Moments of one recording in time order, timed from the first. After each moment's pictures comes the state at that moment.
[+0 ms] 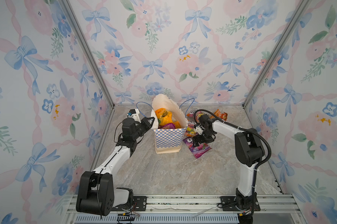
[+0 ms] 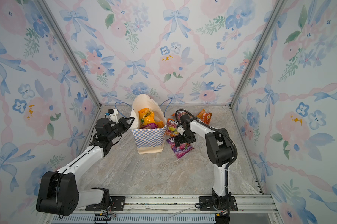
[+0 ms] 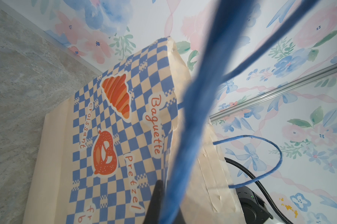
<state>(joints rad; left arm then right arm) -0.13 1.29 0.75 0.37 0.45 -0.93 0.41 2.04 1.48 -0.93 -0.17 -0.02</state>
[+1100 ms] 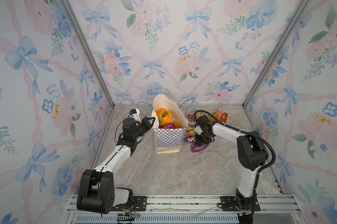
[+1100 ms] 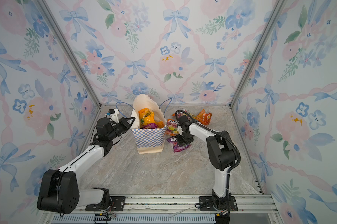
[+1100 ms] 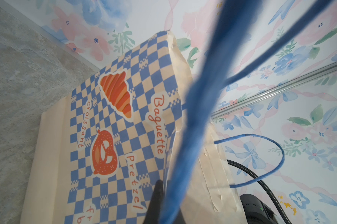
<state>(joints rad) -0.13 1.31 0.76 0.38 0.46 -0.93 0.44 1.95 1.39 -0.82 -0.13 0.12</state>
